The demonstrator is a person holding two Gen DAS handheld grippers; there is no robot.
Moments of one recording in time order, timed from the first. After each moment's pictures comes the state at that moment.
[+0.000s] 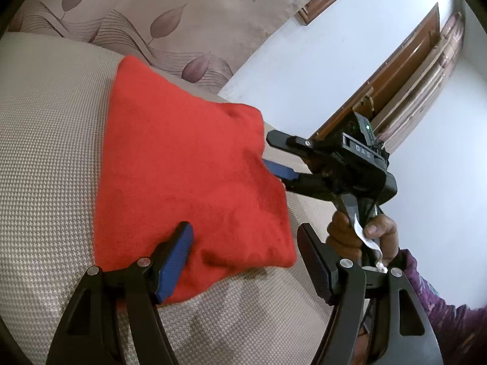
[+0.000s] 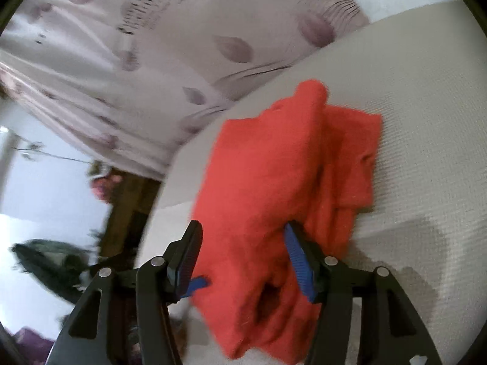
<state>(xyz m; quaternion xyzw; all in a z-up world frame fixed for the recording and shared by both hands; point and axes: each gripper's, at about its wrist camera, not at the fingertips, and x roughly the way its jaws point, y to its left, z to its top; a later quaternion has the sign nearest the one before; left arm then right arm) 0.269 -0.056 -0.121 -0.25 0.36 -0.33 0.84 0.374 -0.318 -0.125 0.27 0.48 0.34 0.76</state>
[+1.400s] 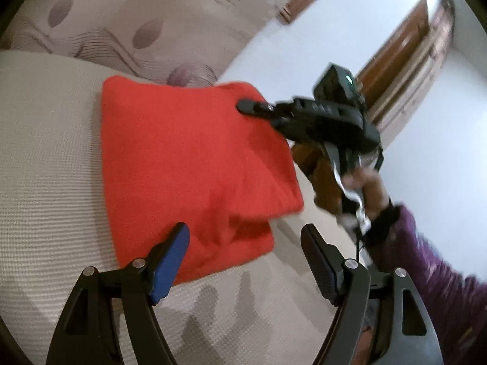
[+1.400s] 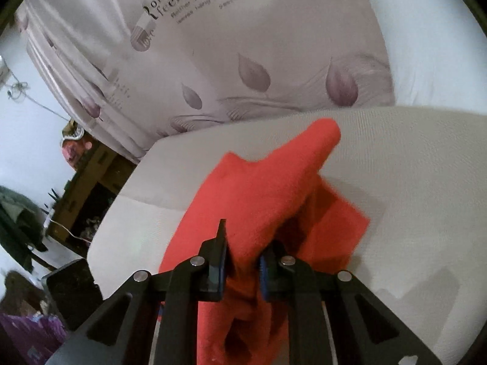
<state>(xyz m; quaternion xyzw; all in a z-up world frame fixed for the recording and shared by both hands) 0.258 -0.071 -0.105 -0.22 0.35 -0.34 0.84 0.413 -0.303 -0.070 0.11 0.45 0.35 0.81</state>
